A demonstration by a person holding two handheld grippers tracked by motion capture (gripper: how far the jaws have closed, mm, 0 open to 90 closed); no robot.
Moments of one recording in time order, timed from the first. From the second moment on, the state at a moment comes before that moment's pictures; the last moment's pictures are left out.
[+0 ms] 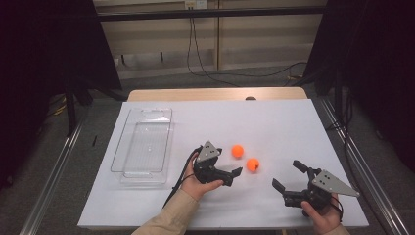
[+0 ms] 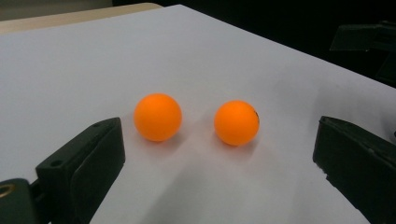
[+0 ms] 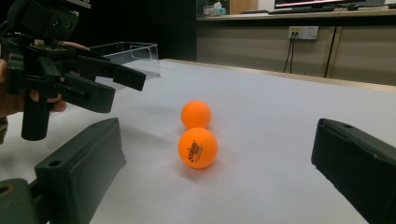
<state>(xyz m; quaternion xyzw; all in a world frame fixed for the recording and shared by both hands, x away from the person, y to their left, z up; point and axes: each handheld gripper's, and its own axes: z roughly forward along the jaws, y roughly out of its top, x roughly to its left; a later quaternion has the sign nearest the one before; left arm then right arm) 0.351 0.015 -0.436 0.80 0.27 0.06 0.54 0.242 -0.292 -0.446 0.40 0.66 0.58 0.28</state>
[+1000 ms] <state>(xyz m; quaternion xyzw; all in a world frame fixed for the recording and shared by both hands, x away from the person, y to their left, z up) 0.352 0.005 -0.435 0.80 0.27 0.06 0.53 0.242 -0.291 -0.445 0.39 0.66 0.58 0.27</state>
